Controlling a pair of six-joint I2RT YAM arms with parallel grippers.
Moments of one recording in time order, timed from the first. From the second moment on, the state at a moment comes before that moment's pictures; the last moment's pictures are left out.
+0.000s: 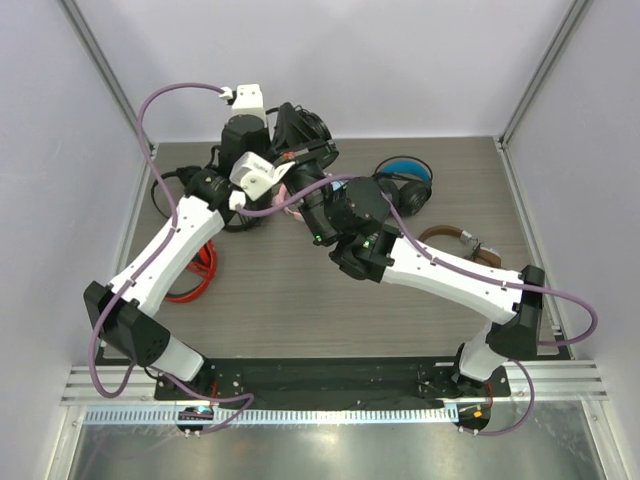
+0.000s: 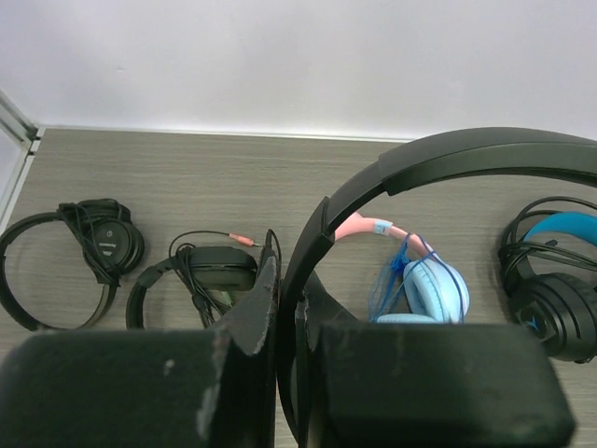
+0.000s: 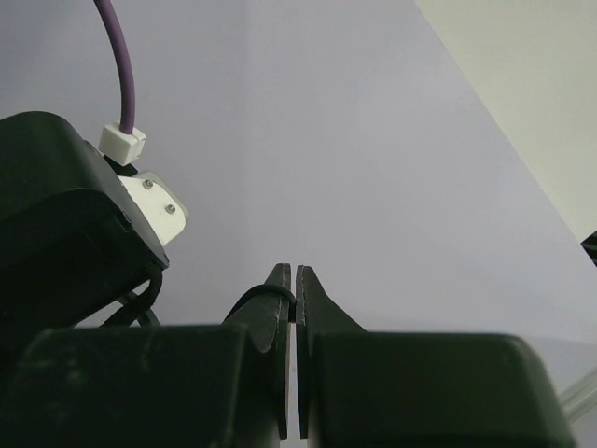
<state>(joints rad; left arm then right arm) -0.53 1.51 1.58 -0.33 -0.54 -0.18 1.16 1.61 1.66 0.57 0.51 -1.39</state>
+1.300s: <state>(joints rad) -0.55 1.40 1.40 -0.20 -0.28 -0.19 0.90 1.67 1.85 0.38 0.42 -1.09</state>
